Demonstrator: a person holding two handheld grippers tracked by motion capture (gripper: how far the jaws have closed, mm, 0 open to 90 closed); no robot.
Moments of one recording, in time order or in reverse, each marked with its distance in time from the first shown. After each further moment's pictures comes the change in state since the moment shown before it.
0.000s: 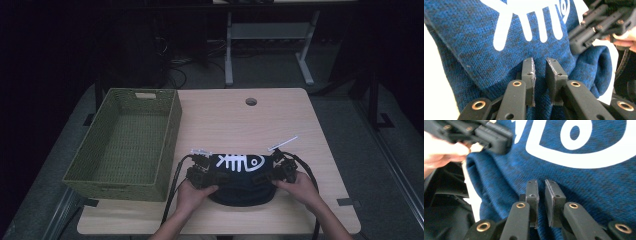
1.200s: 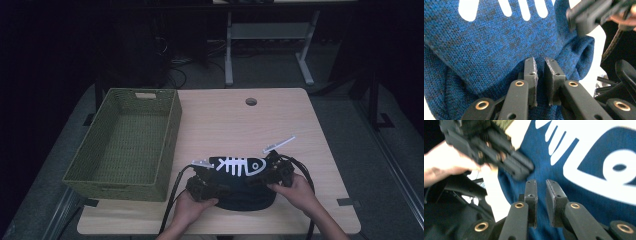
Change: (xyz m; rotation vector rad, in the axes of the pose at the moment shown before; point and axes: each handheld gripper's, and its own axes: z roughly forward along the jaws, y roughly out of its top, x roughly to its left) left arm -0.017 -0.027 -0.002 0.055 -0.057 0.067; right arm 0.046 0.008 -0.002 -0.044 -0.007 -0.120
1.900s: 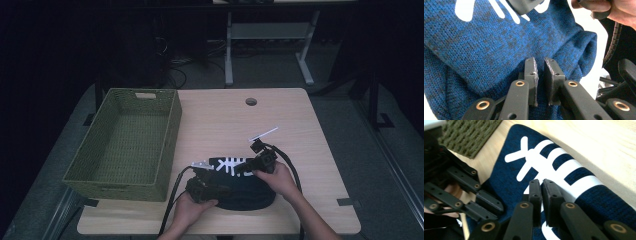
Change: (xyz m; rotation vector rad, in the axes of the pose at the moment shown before) left arm 0.000 -0.004 0.001 -0.010 0.011 0.018; right arm -0.029 0.035 0.038 0.001 -0.067 0.071
